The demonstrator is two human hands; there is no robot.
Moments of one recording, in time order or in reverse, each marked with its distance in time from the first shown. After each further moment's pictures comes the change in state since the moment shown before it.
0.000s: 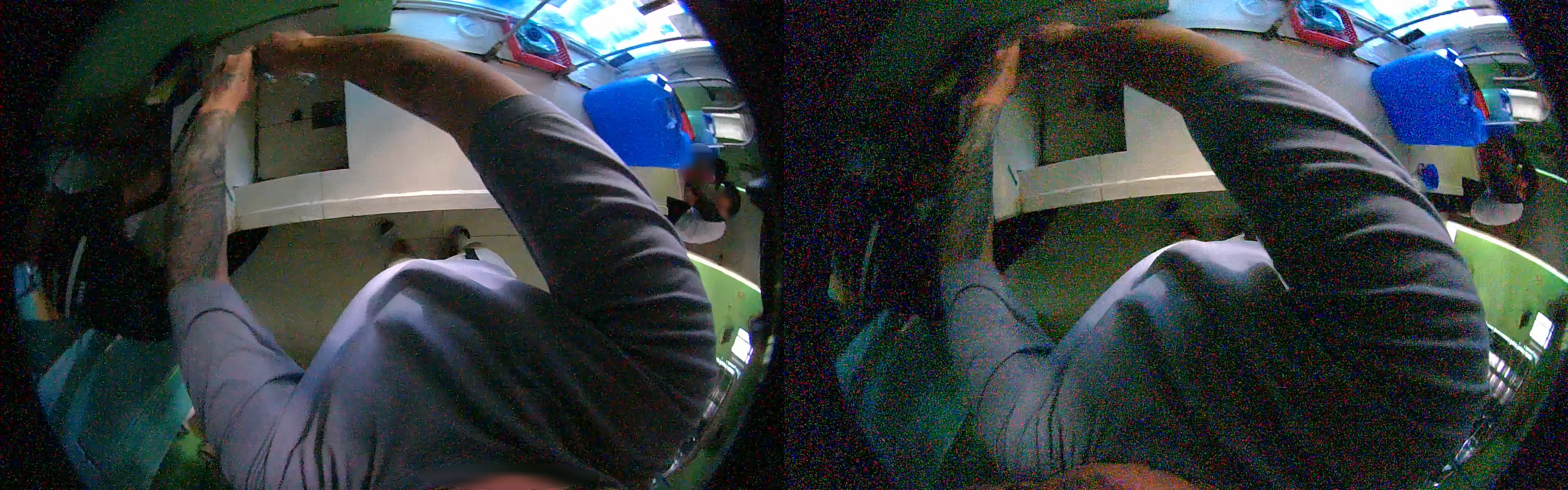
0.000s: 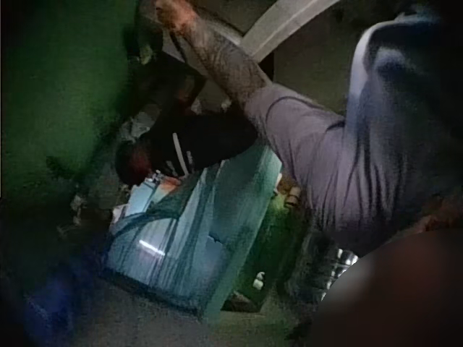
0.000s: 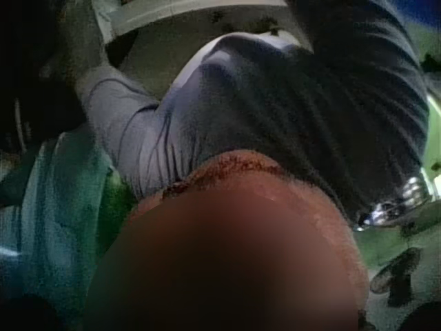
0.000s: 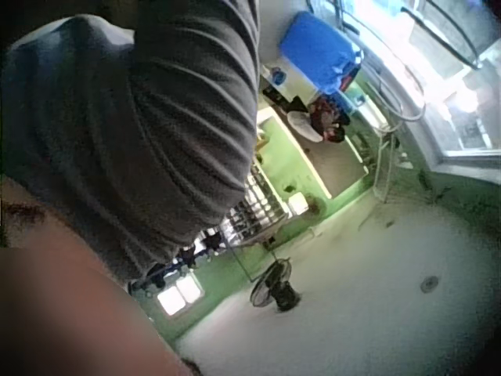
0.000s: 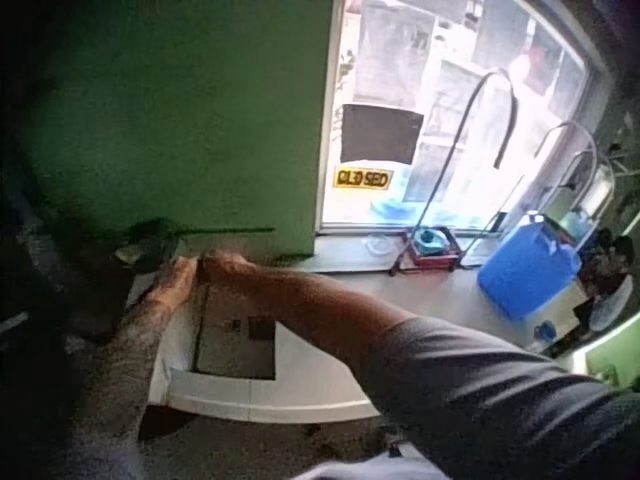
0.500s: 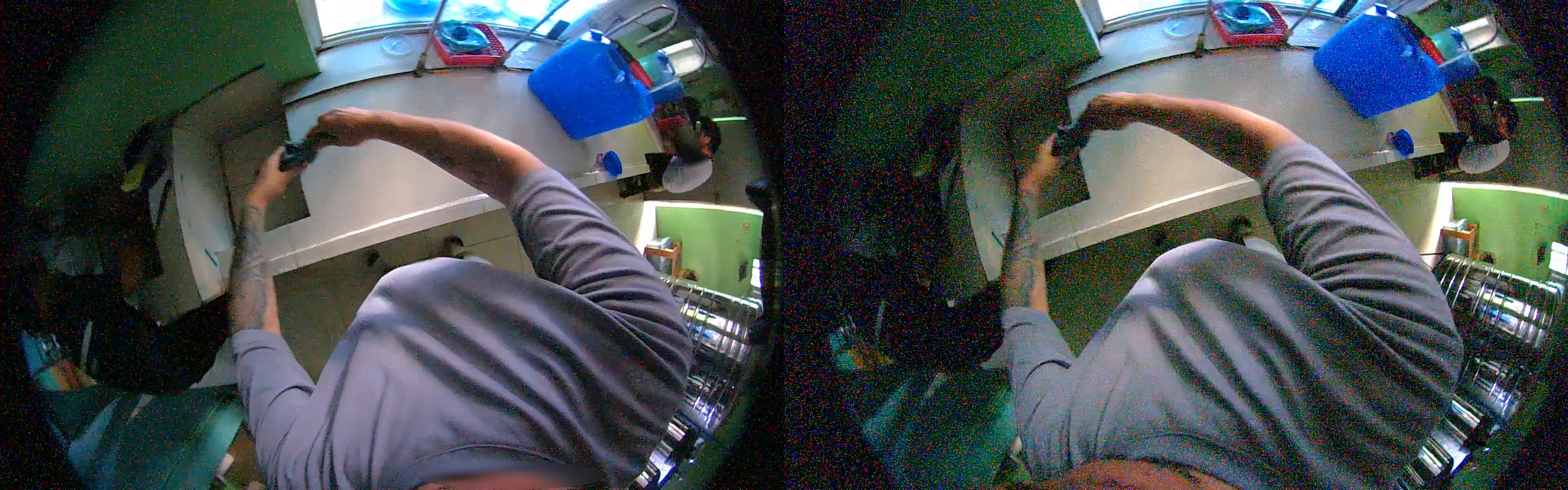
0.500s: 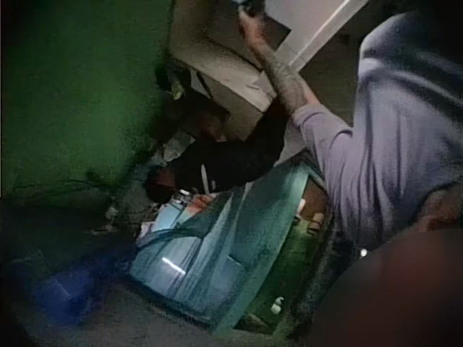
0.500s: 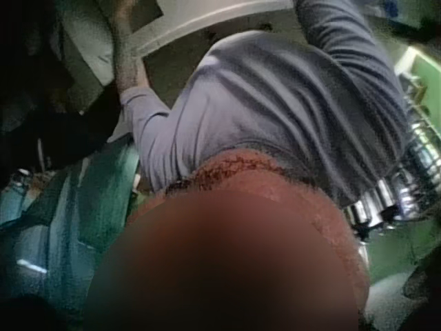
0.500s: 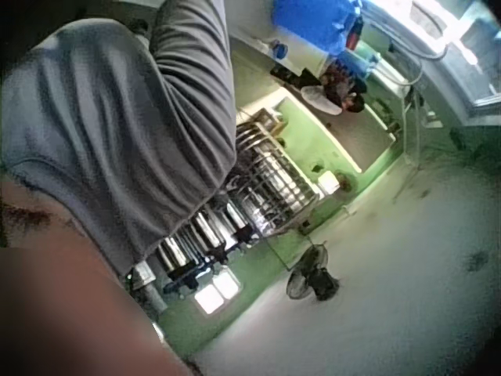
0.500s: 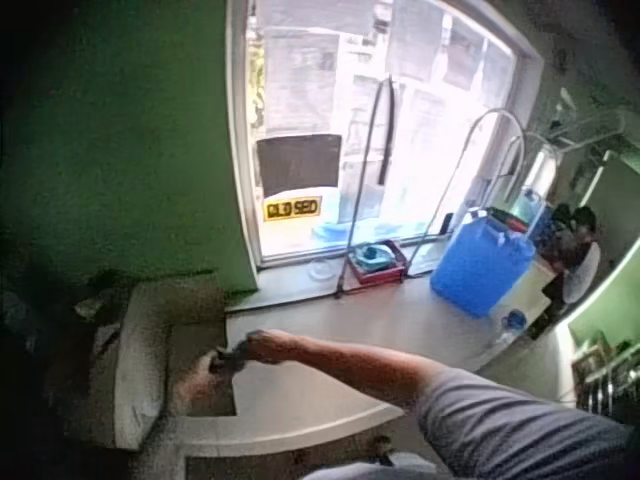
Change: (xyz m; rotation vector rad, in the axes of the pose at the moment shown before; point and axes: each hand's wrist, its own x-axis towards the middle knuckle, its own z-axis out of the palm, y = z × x) left_hand 0.015 -0.174 -0.115 2.022 -0.254 0.088; right_hand -0.227 0.082 -0.001 0.105 -0.109 -0.191
